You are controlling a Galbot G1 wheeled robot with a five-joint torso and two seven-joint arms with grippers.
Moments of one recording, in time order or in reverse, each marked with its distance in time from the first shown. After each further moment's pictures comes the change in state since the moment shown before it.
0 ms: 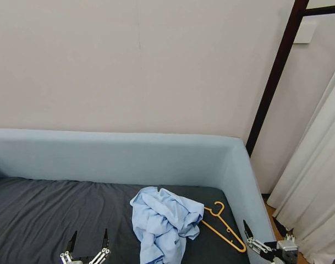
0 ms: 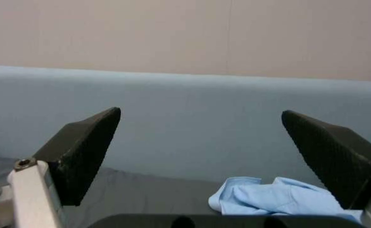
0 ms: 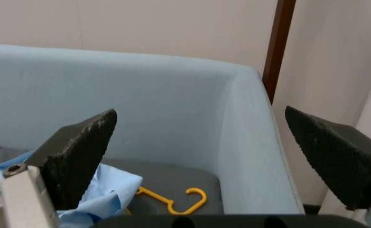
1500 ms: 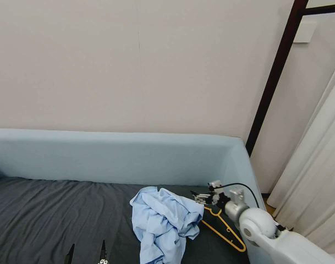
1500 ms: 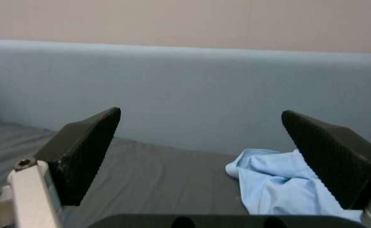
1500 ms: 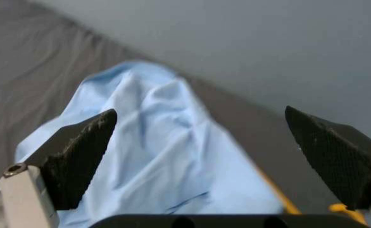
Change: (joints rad) left arm 0.016 -0.082 -0.015 0.114 0.030 -0.067 -0.009; right arm 1.236 -0.417 -1.059 -0.454 0.599 -0.660 0.183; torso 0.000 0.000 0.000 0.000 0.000
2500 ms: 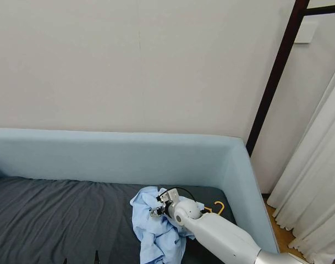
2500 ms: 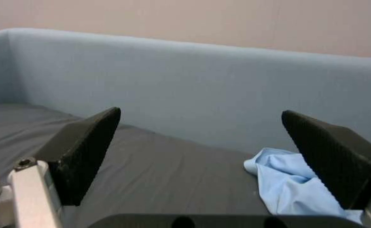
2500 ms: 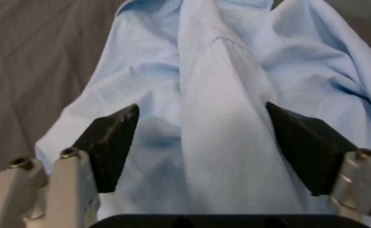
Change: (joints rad) left arm 0.003 -0.056 -0.026 0.071 -0.036 -0.087 -0.001; right arm 0.170 0.456 -0.197 -0.490 0.077 -0.144 0.081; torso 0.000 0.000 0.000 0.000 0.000
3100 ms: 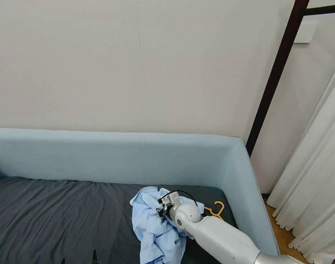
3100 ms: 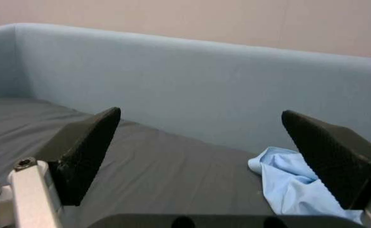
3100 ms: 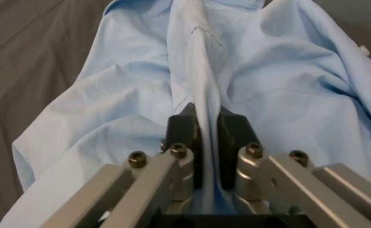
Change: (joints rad) left arm -0.007 -0.001 -0.004 0.011 -0.028 0.002 -0.001; right arm -0.013 -0.005 -0.015 -0.023 -0.035 0.059 -0.003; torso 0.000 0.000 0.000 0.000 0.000
